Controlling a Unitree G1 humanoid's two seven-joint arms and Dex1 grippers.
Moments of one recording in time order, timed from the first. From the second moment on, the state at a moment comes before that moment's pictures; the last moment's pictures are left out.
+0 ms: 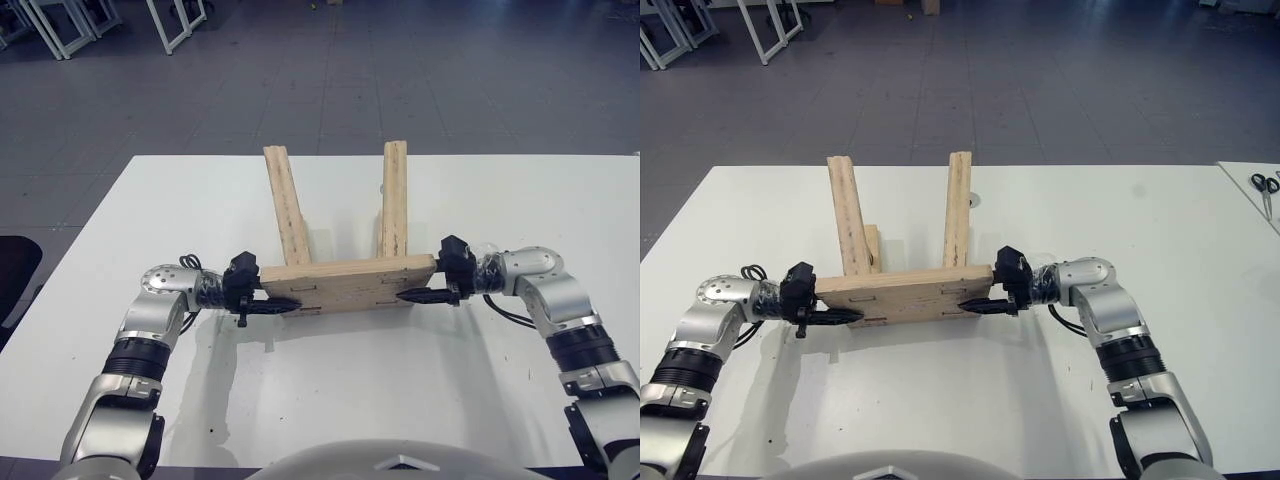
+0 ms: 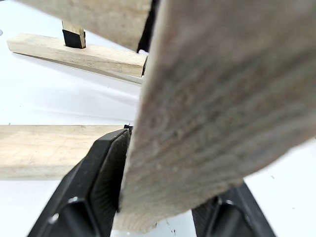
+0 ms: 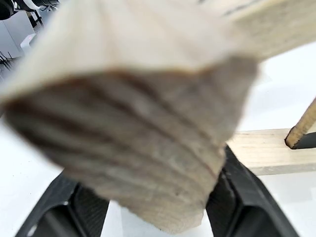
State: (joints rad) left arm -0.29 0.64 -0.11 0.41 -0.37 0.08 -1.51; right arm -0.40 -0.55 0.21 0.21 0.32 0.31 1.35
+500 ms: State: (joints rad) left arm -0.57 0.77 0.04 0.26 -0.93 1.22 -1.43; right arm -0.64 -0.67 -0.08 0.17 0.90 1.26 1.31
